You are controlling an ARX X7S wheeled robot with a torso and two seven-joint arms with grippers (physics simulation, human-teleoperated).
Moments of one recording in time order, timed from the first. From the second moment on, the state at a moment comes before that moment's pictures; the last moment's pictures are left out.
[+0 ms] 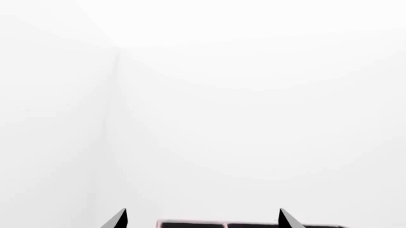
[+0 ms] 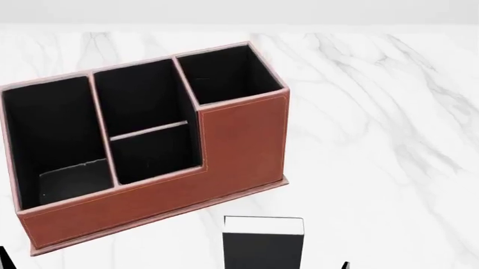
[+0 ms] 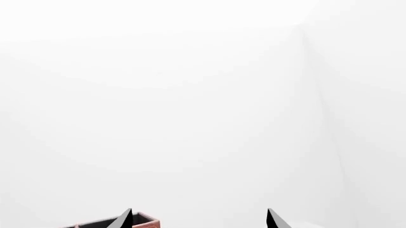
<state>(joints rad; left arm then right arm) 0.21 -0.24 0.16 0.18 0.05 0.67 -0.51 -0.22 0.22 -0.15 -0.16 0.12 -0.71 0.33</state>
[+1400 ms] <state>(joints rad) 0.20 -0.26 0.18 0.18 0.05 0.67 -0.55 -0.21 0.24 -0.18 -0.15 0.12 -0.70 0.37</state>
